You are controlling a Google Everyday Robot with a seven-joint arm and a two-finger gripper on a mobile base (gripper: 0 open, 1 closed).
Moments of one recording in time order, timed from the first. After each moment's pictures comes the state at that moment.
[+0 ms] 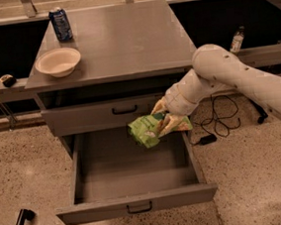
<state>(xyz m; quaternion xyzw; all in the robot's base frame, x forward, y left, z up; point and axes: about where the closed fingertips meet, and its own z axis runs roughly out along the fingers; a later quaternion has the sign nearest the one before) 0.604 -0.062 0.703 -0.82 0.48 0.12 0.28</state>
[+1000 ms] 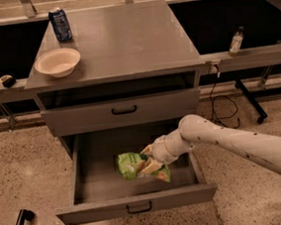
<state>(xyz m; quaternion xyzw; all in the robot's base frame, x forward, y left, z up) 0.572 0.001 0.520 -0.67 0.63 0.24 0.31</state>
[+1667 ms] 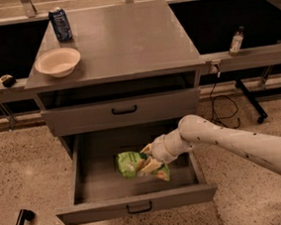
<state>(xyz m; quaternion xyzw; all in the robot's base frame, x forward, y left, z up) 0.578 0.002 0.518 -0.66 0.64 0.23 0.32</state>
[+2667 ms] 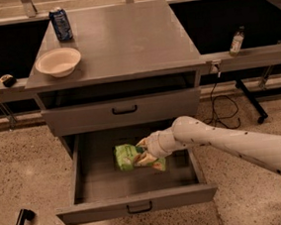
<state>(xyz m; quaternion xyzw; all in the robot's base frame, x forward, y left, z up) 0.618 0.014 0.516 -0.68 0.61 0.15 0.37</state>
